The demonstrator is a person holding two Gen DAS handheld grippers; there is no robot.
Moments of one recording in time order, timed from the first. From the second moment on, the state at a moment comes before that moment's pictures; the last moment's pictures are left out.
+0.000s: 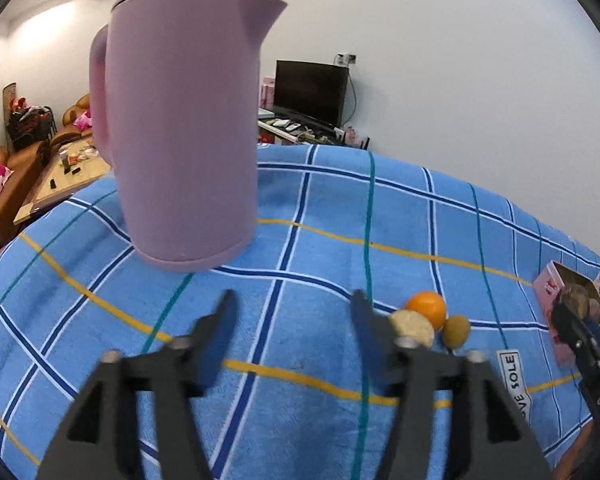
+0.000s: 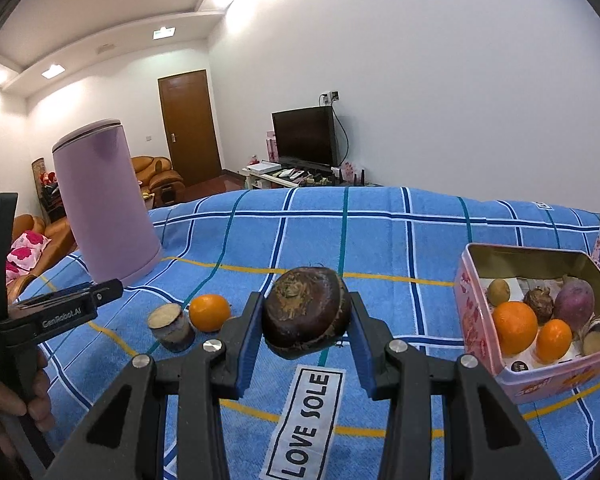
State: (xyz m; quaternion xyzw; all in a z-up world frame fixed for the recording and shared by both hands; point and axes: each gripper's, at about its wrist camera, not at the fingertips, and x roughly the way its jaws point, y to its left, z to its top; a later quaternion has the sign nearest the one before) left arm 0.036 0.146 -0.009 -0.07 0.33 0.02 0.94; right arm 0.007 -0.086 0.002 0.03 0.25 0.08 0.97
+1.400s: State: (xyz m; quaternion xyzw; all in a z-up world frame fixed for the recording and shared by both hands) left arm 0.009 0.062 -0.016 0.03 0.34 -0.01 0.94; right arm -0.010 -0.079 0.003 -0.01 0.25 0.10 0.96
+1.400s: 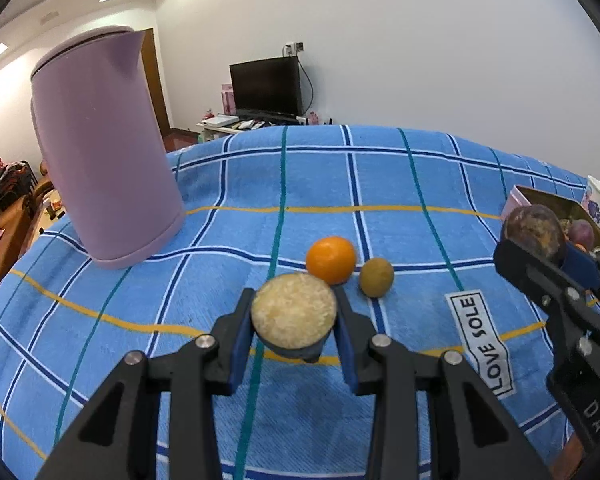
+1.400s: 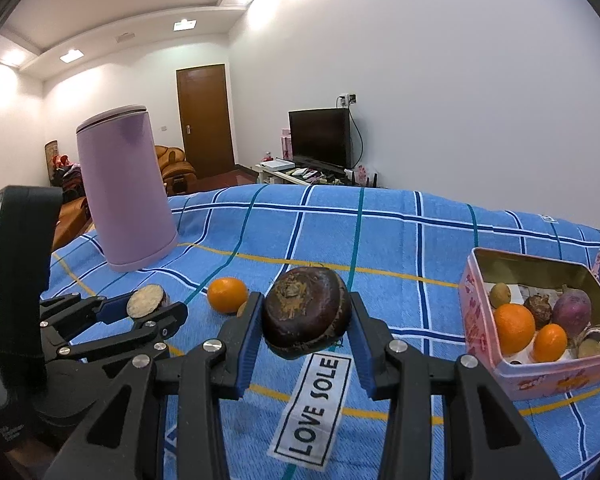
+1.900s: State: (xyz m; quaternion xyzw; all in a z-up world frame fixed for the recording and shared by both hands) left arm -0.013 0.023 -0.005 0.05 0.32 -0.04 0.94; right arm -0.030 -0.102 0.005 -0.02 0.24 0.09 0.97
